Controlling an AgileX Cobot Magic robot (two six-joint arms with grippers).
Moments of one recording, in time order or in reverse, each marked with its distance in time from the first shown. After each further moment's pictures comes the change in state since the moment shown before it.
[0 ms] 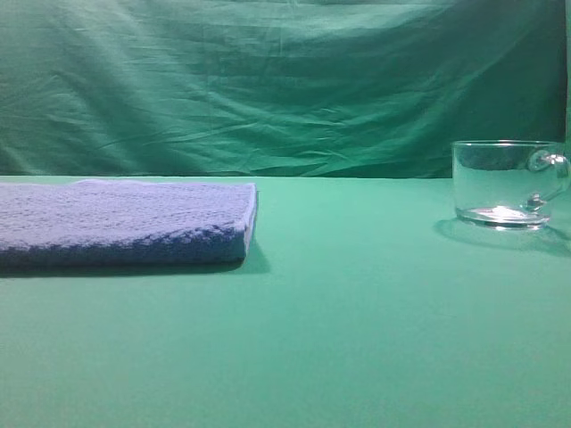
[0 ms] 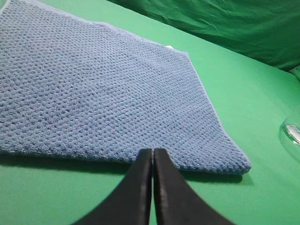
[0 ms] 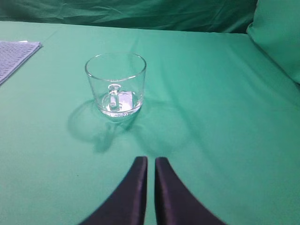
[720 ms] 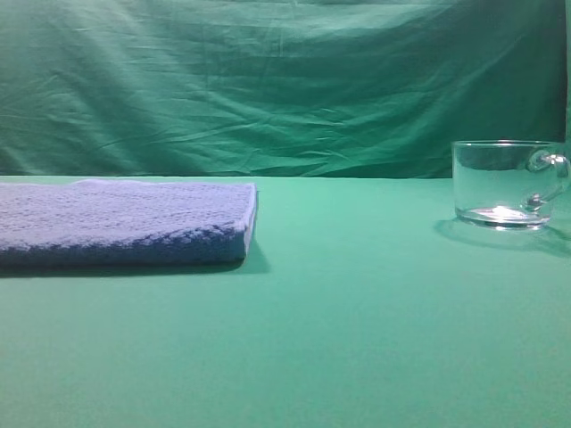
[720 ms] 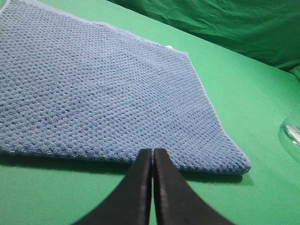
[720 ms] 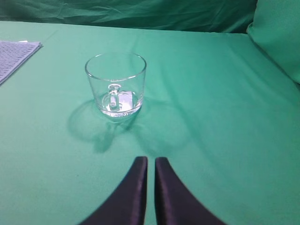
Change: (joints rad) left arm 0.000 0.000 0.000 0.000 0.000 0.000; right arm 0.000 0.000 0.000 0.000 0.000 0.001
